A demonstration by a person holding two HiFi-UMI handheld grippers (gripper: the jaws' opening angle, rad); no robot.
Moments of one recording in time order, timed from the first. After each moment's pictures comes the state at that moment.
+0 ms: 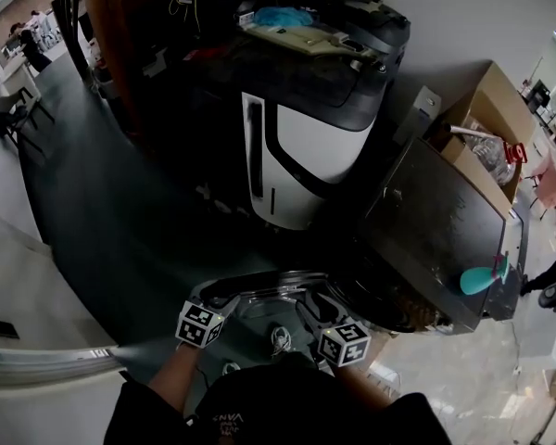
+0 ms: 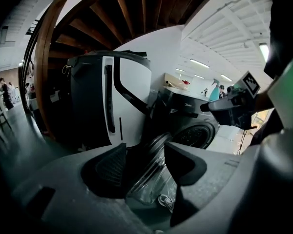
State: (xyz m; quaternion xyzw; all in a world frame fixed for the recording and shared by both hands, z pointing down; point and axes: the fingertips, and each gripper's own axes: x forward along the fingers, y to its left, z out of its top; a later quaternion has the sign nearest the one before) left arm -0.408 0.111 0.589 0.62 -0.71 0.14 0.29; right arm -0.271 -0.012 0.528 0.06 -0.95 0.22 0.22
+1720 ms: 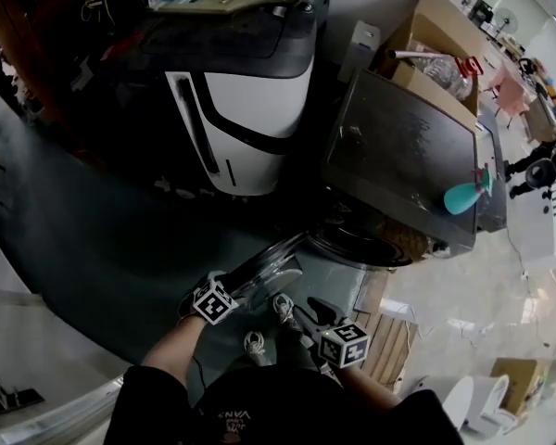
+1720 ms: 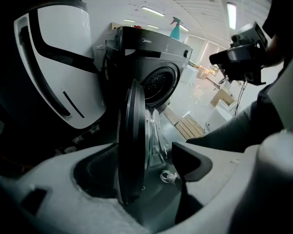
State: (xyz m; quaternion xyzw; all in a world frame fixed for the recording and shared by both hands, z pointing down) left arm -0.338 0.109 0.720 0.74 -0.43 0.39 0.35; right arm -0.189 0.051 0.568 0.18 -0.90 0.32 0.25
